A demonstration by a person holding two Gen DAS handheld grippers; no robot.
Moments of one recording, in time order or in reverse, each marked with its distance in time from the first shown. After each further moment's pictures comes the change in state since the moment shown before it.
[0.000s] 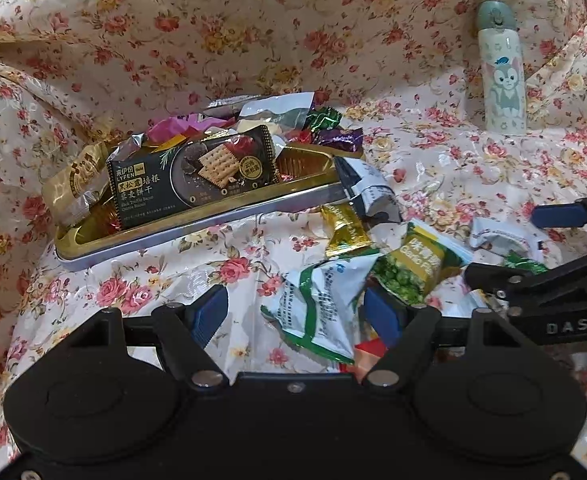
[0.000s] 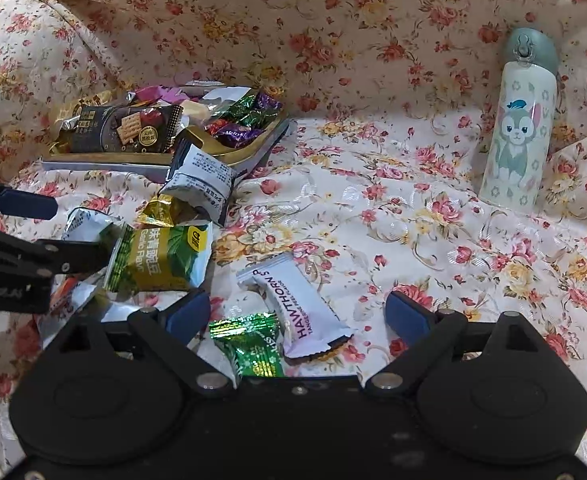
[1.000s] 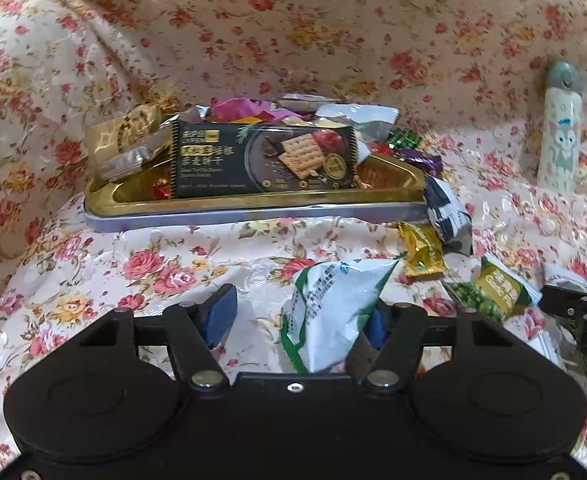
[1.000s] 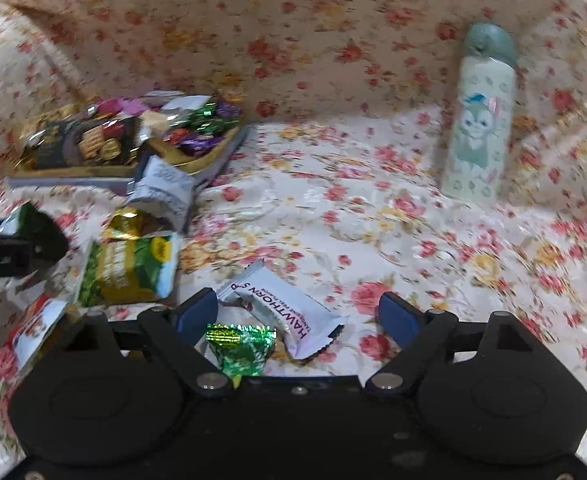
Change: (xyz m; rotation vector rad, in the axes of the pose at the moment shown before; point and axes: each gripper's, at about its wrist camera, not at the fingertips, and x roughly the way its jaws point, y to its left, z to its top) left arm 0.013 0.046 -0.015 -0.234 -0.075 0.022; right arm -0.001 -0.011 0.000 0.113 -0.007 -0.128
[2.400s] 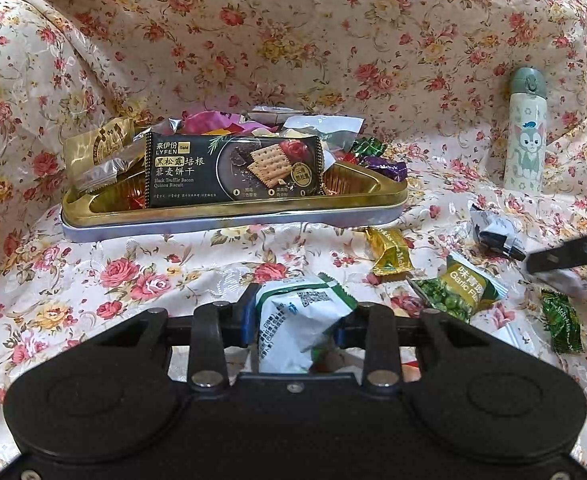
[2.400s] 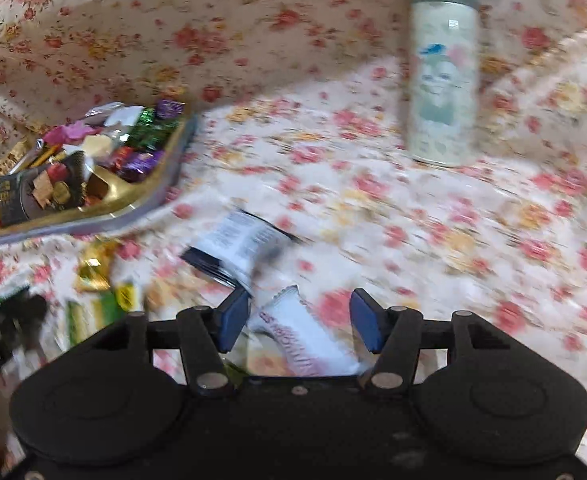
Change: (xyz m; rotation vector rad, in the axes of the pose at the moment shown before) left arm -0.006 -0.004 -0.007 0.046 -0.045 -0.092; right arm 0.006 -0.029 0.032 0.139 0.166 -0.041
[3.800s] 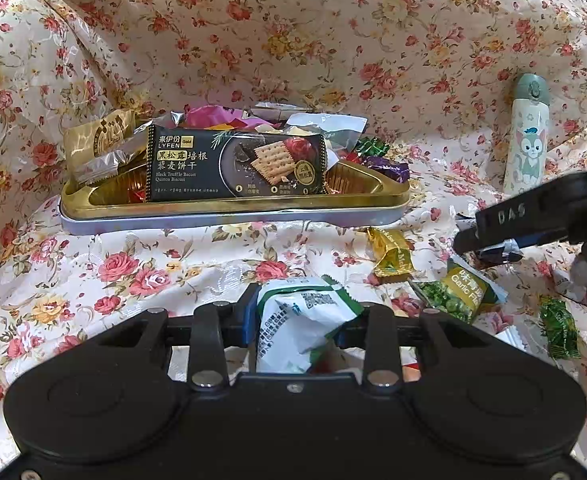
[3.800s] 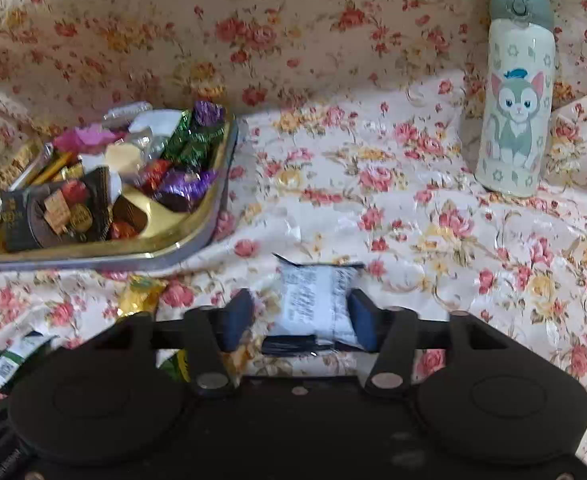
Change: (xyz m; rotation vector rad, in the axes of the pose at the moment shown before) left arm 0.002 0.003 0.001 -0.030 0.009 -0.013; right arm 0.042 0.071 0.030 -0.028 0.012 0.011
